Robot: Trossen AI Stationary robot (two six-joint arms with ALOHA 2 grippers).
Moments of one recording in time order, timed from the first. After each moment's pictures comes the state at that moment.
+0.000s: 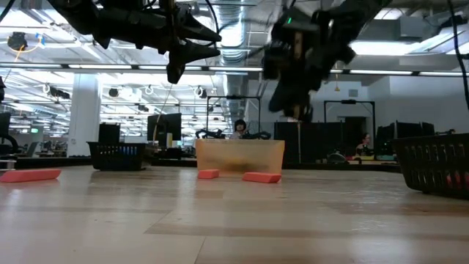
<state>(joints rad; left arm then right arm) 0.15 1.25 0.62 0.46 0.12 -0.53 -0.17 1.65 0.99 -0.22 -0.53 0.38</state>
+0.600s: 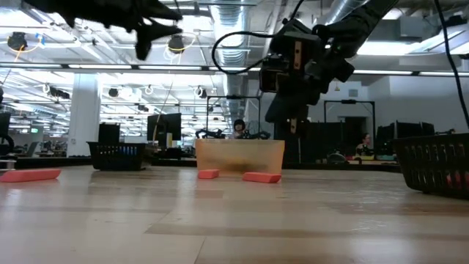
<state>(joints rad) 0.36 0.83 0.61 0.12 0.22 -0.45 -0.18 1.71 0.92 -0.05 -0.62 0.43</state>
